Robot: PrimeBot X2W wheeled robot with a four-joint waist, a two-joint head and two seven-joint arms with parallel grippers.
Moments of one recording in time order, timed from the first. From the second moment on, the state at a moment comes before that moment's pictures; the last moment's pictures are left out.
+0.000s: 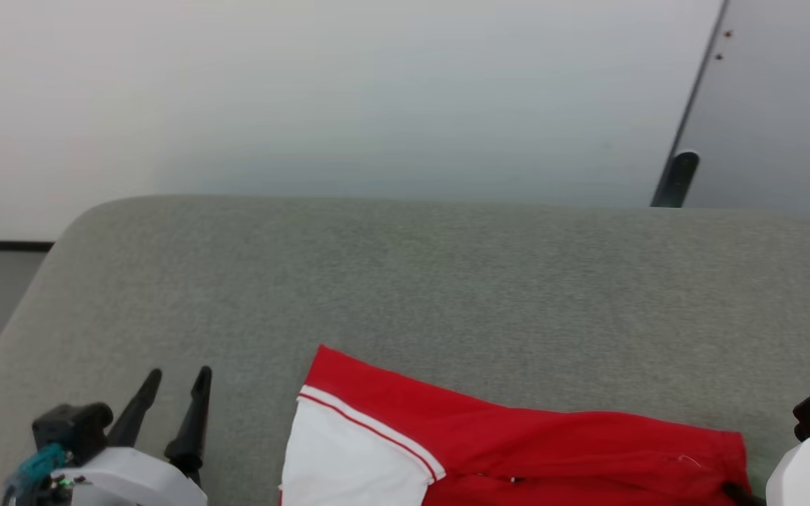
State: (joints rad) left arm -0.12 0.58 -0.43 0.20 -0.85 0.09 -0.26; right arm -0.08 -0.46 0.12 0.29 0.55 0.13 0.66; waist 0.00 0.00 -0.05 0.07
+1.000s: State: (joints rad) left arm -0.01 0.31 -0.07 0.22 -0.47 -0.06 -0.26; right arm -0.19 -0.47 0.14 0.58 0.62 0.13 0.67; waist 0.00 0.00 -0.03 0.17
